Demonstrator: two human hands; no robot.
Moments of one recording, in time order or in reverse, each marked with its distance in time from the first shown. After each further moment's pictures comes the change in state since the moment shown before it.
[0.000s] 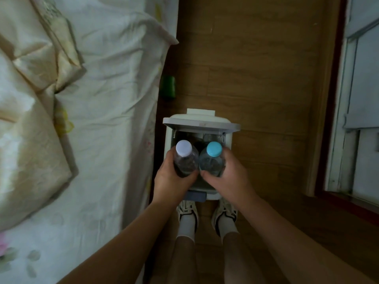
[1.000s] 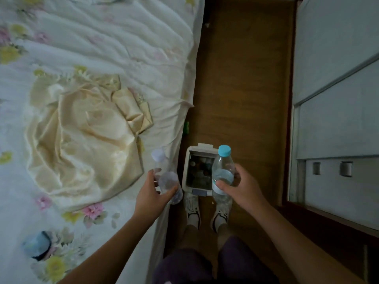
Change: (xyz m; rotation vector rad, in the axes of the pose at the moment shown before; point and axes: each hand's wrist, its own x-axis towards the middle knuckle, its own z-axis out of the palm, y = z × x) left_hand -0.198 0.156 -0.210 0.052 0.122 0.035; right_hand -0.181 -0.209 -0.150 -0.014 -0.053 0.102
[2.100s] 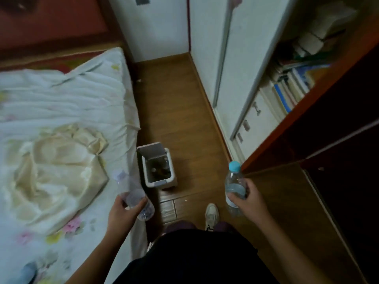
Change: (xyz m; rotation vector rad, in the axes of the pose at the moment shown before) left_hand -0.263 -0.020 0.037 0.036 0.016 0.218; right_hand -0.348 0.233 -0.046 0.387 0.467 0.119
